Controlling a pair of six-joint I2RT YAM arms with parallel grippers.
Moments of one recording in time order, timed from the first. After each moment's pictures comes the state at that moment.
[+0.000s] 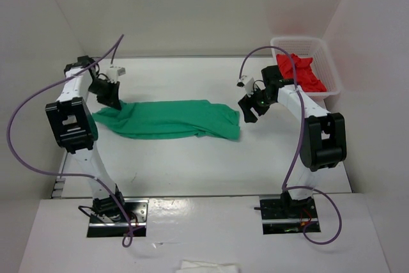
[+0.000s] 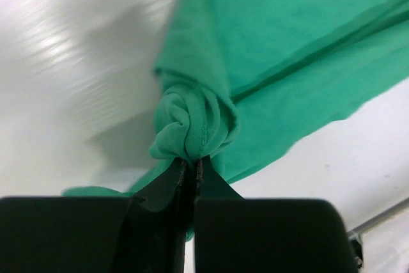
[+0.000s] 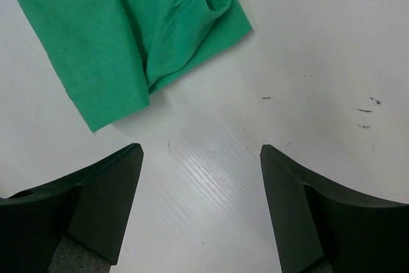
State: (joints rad) left arm 0.33 2.05 1.75 -1.09 0.46 0.59; right arm 0.16 1.72 1.28 -0.71 -0.40 -0.62
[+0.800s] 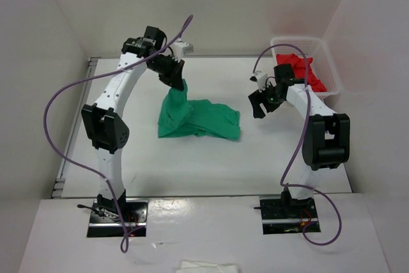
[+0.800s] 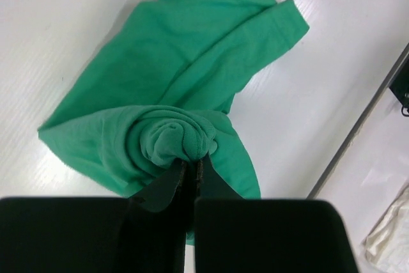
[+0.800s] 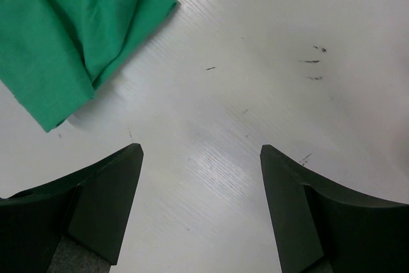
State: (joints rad) left arm -0.26 2.04 2.17 -1.22 0.61 0.34; right arm 0.06 1.72 1.28 -0.68 -0.37 -0.54
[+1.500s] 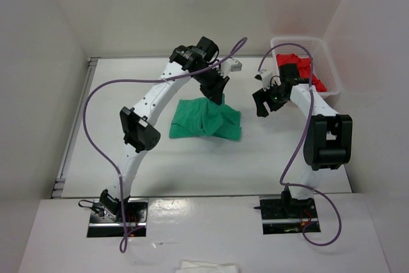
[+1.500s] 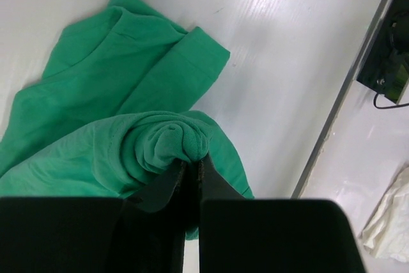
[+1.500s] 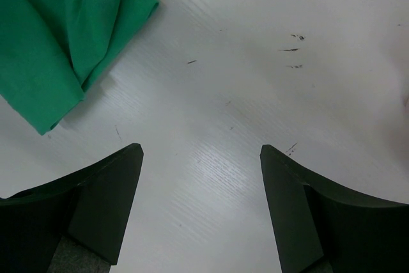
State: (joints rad) left arm -0.60 2.33 2.61 -1.36 0.54 0.28; right arm 0.01 1.71 1.28 -0.67 -0.37 -0.53
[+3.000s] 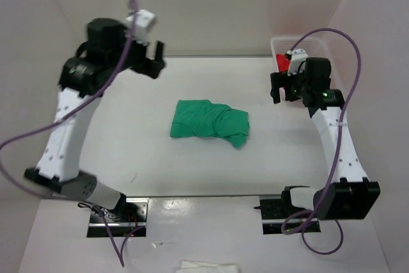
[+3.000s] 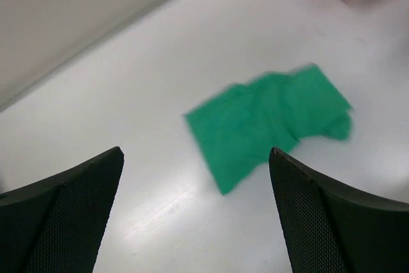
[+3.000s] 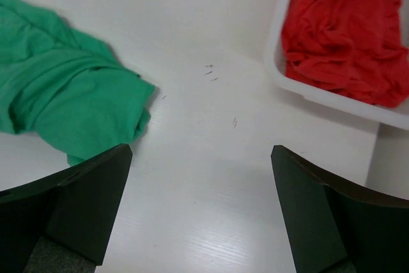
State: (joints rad) left arm -0.45 1.62 2.21 -1.08 0.15 0.13; right arm -0.02 1.29 1.29 -0.67 -0.21 -0.25
